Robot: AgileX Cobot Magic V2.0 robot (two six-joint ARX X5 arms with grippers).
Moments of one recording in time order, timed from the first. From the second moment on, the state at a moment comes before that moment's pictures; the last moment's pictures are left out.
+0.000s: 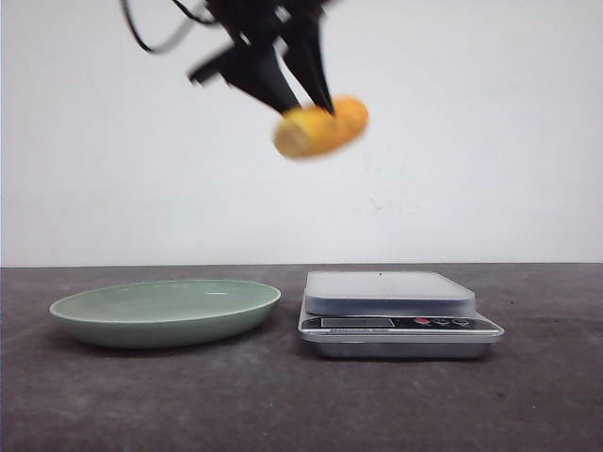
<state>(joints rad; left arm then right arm) -0.71 1.75 1.58 -0.59 0.05 -0.29 0.07 0.66 0.99 -0.59 -0.19 0.18</state>
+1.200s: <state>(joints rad) -0.79 2.02 1.69 -0.61 -0.05 -0.43 0.07 0.66 0.99 -0.63 -0.18 0.18</state>
